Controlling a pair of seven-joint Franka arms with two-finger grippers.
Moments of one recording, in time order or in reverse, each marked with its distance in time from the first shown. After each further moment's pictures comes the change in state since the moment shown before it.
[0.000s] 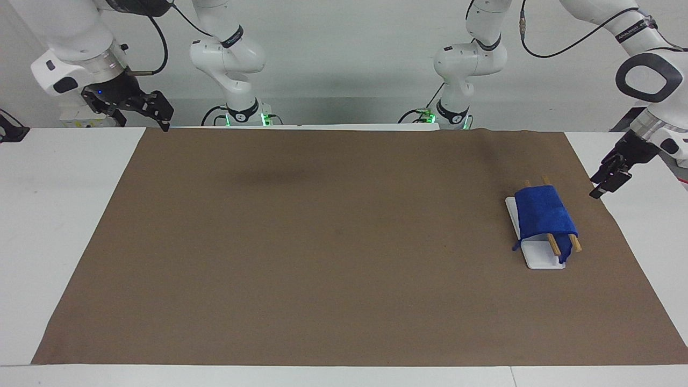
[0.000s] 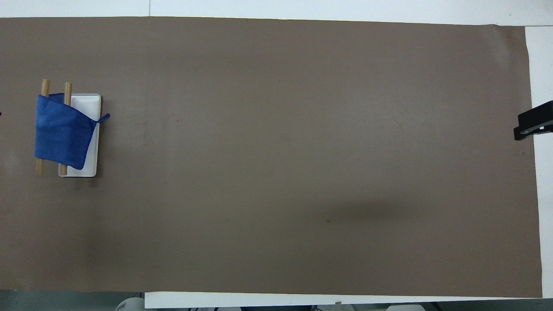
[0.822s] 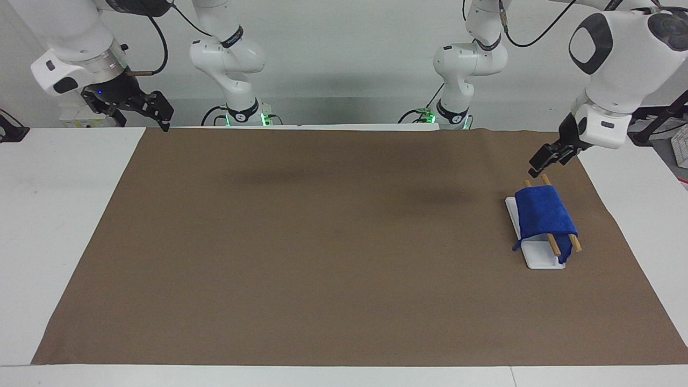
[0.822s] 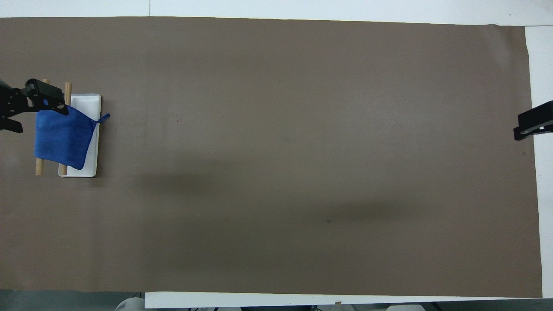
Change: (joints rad) left arm -0.056 -0.012 -0.372 0.239 0.253 -0.387 0.029; right arm 0.000 0.000 0.000 -0.001 0.000 0.000 0.000
